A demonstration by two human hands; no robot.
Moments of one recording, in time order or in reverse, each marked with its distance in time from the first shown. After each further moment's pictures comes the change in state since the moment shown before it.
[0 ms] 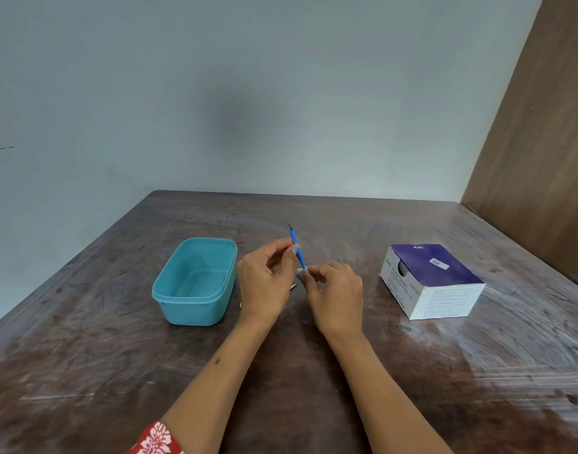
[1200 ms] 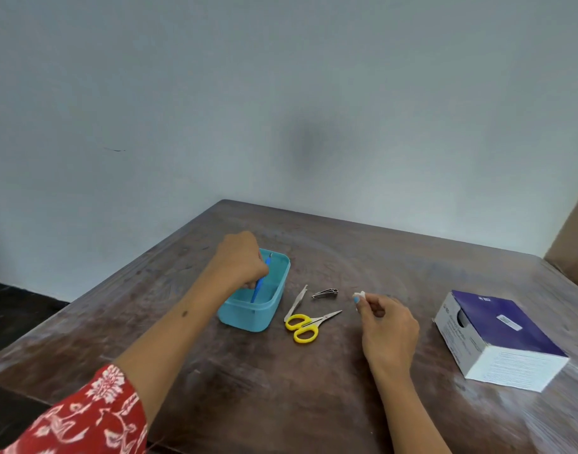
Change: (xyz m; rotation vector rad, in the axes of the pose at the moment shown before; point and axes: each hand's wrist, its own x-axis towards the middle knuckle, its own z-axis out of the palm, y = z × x) left_hand 0.066 0.035 -0.102 0.931 -0.283 -0.391; right_hand 0.006 0.018 0.008 0.135 0.031 0.182
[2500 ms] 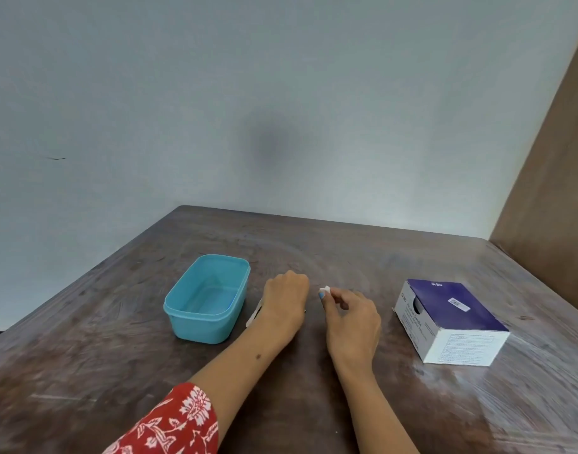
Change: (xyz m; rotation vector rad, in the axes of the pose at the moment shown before) left_hand -0.017 0.081 0.101 0.546 -0.042 0.379; right_hand -0.002 -0.007 -0.003 0.021 0.056 0.011
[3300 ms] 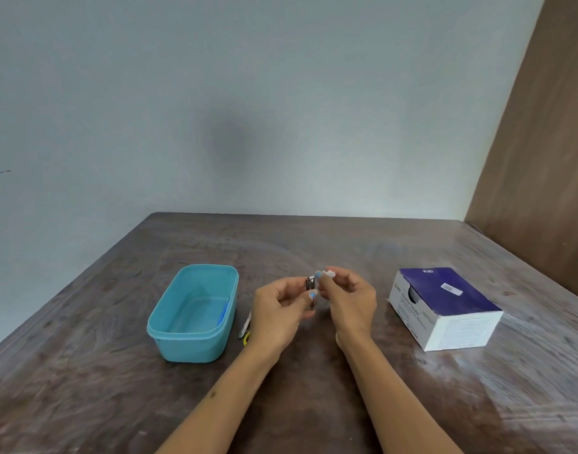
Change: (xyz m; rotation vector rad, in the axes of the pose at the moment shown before) left_hand -0.019 -0.007 0.023 -1.723 0.140 -0.111; right_hand 0.027 -0.004 0.015 0.691 0.043 0.393
